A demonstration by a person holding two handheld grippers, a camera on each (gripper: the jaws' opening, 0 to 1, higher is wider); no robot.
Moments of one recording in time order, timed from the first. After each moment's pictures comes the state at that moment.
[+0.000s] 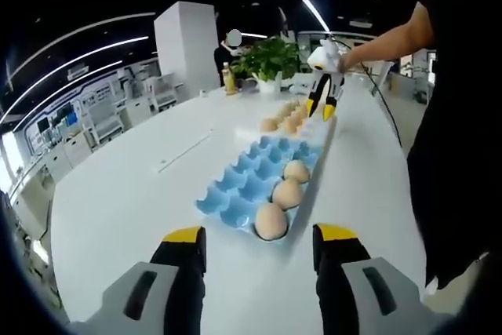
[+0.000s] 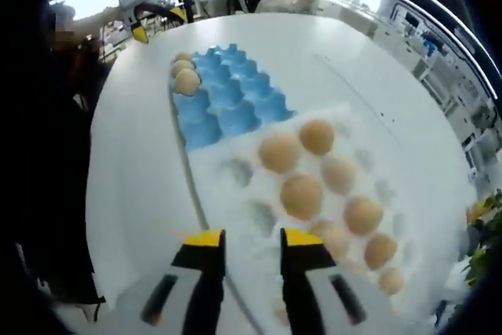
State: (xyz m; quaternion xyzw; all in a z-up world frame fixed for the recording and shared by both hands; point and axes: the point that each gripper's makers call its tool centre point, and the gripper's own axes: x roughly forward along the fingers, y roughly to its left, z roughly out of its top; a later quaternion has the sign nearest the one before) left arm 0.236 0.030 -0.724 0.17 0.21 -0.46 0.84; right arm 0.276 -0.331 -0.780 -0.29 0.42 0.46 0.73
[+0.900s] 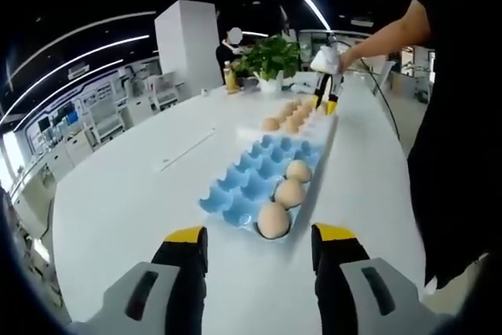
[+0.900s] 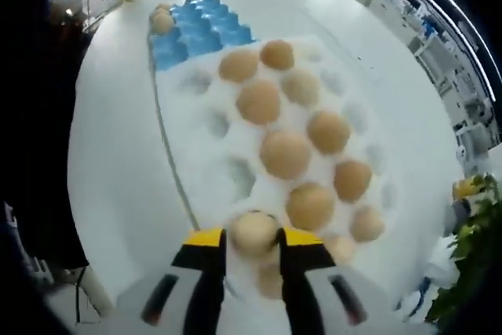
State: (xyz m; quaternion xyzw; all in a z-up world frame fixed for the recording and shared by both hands) left arm 0.236 0.035 -0.723 0.17 0.22 -0.46 0.84; right arm 0.278 -0.404 -0.798 -0.38 0.49 0.43 0.66
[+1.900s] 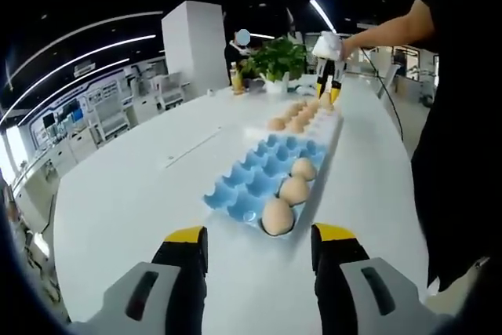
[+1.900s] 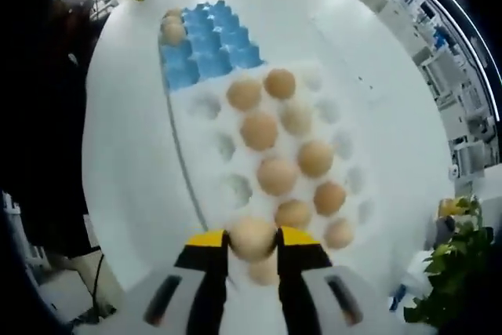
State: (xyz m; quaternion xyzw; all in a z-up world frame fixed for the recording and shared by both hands) left arm 0.239 0.042 -0.727 0.16 0.22 -0.45 0.85; right arm 0.278 -0.381 -0.742 -0.40 0.49 0.42 0.65
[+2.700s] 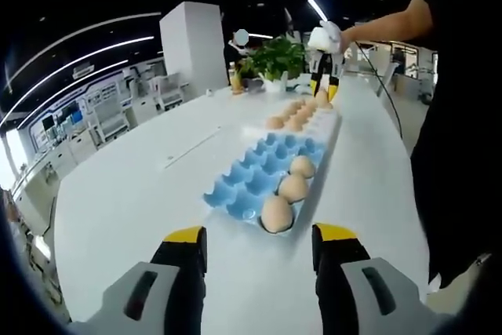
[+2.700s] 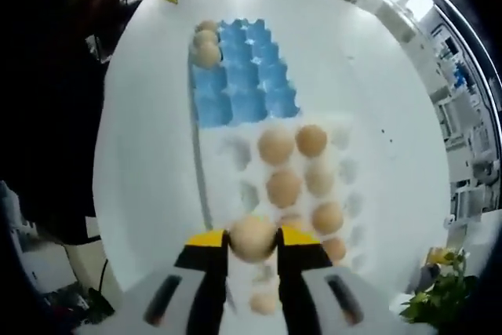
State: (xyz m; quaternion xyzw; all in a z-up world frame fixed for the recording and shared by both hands) left arm 0.235 0.041 -0.727 0.16 0.22 -0.45 0.85; right arm 0.277 -0.323 -0.735 -0.44 0.44 0.48 0.62
